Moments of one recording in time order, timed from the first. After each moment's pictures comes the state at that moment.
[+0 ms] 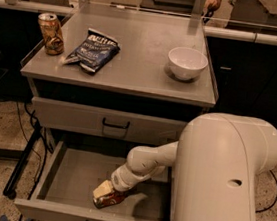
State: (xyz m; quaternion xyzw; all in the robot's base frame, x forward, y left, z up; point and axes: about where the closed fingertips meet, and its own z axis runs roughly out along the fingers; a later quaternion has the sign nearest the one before) arm 0.506 0.070 0.388 -0.28 0.93 0.25 0.05
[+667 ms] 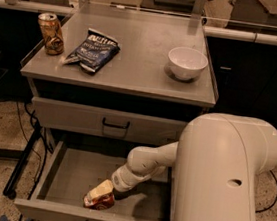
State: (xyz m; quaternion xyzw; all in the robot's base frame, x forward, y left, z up) arm 0.506 0.070 0.388 -0.28 0.93 0.25 0.05
